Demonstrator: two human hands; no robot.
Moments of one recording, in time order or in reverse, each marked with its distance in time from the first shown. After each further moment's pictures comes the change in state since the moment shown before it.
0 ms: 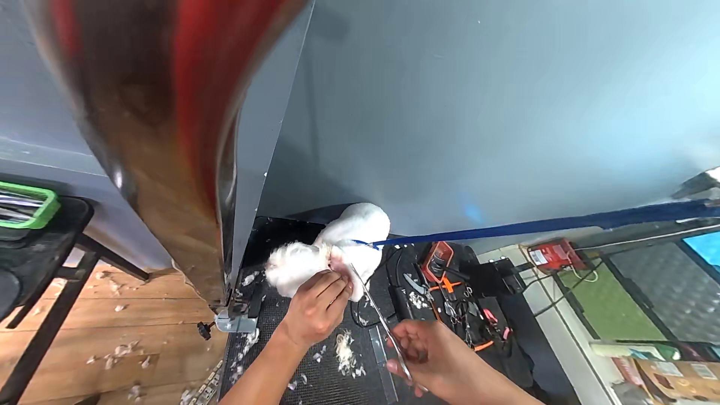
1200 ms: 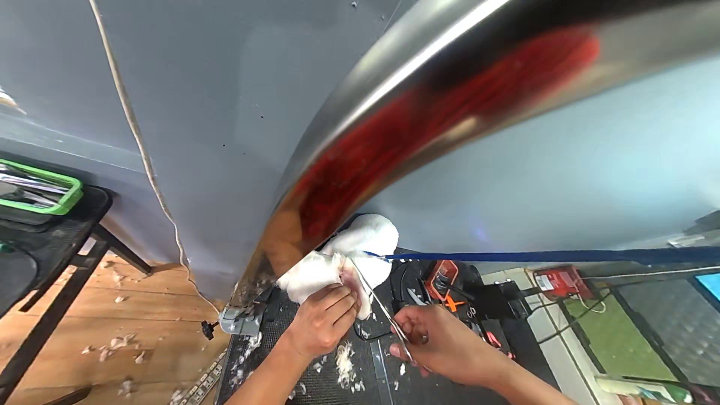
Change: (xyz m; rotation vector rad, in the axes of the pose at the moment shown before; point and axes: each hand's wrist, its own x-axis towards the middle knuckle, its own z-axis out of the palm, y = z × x) left_hand -0.010 -0.005 -0.004 -0.070 0.009 0.053; right_hand 0.036 -0.031 -0.032 -0.200 -0.066 0.032
